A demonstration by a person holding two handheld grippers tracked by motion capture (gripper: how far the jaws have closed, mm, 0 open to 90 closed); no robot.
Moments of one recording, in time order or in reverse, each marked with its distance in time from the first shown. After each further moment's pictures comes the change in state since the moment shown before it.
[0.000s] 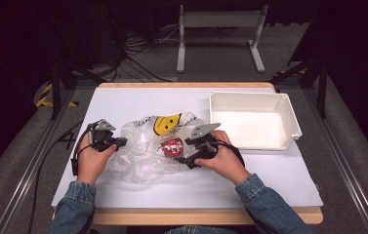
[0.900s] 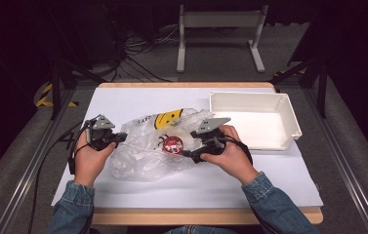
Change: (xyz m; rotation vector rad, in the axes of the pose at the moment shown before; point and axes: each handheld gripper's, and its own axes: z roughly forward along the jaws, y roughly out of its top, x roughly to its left) left arm -0.018 0.016 -0.027 -0.059 0.033 0.074; right arm 0.004 0.017 -0.035 -0.039 -0.072 -0.016
